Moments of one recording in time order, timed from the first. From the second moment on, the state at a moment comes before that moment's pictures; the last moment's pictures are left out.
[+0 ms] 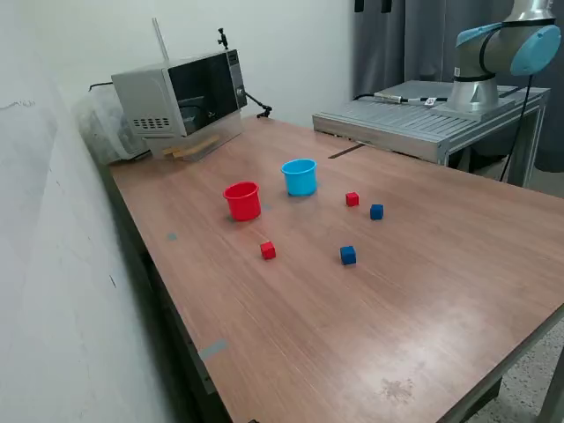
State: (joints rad) arm -0.16 -1.71 1.69 -1.64 -1.66 3.06
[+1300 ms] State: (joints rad) arm 0.05 -1.70 1.66 -1.66 -1.60 3.07
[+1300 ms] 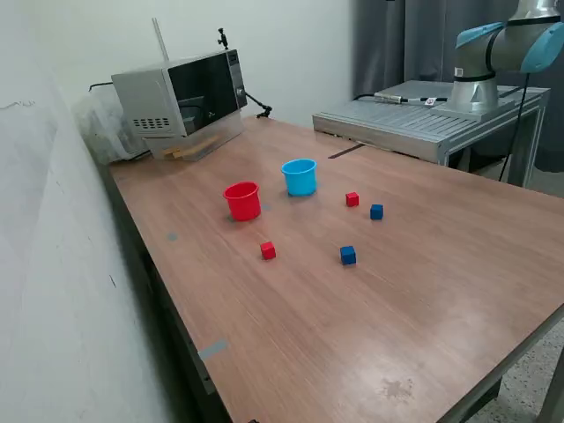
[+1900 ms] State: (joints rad) arm 0.18 -1.54 1.68 -1.82 -1.57 3.07
